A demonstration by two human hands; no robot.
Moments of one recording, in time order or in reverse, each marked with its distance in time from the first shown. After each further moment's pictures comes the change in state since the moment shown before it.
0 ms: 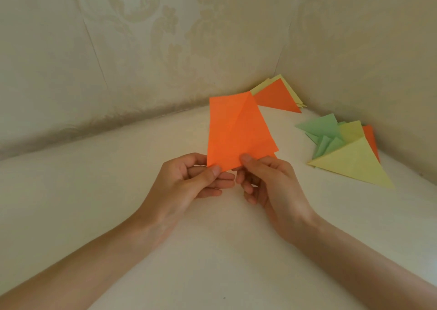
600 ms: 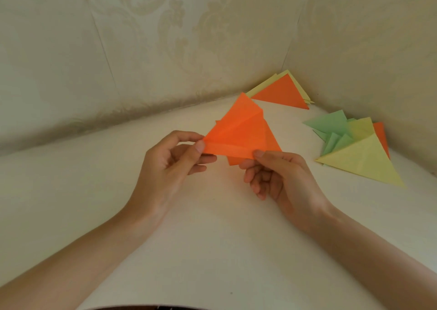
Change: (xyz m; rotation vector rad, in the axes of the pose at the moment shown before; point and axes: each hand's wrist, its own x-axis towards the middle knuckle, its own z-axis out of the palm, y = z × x) left_hand 0.004 0.001 -0.018 0.125 0.171 0.276; right_hand 0.006 -0.003 -0.012 -0.037 -0.132 0.024
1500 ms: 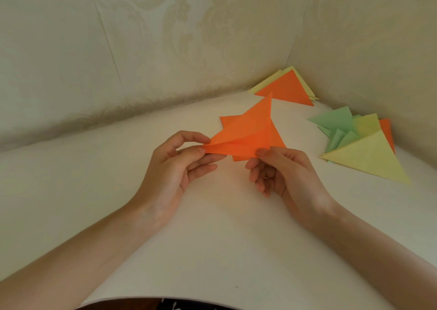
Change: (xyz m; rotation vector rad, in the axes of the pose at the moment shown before) left_hand -0.001 0.002 -0.001 -0.306 -0.033 -0.221; right_hand -0.002 0.002 0.002 -0.110 0.019 -0.052
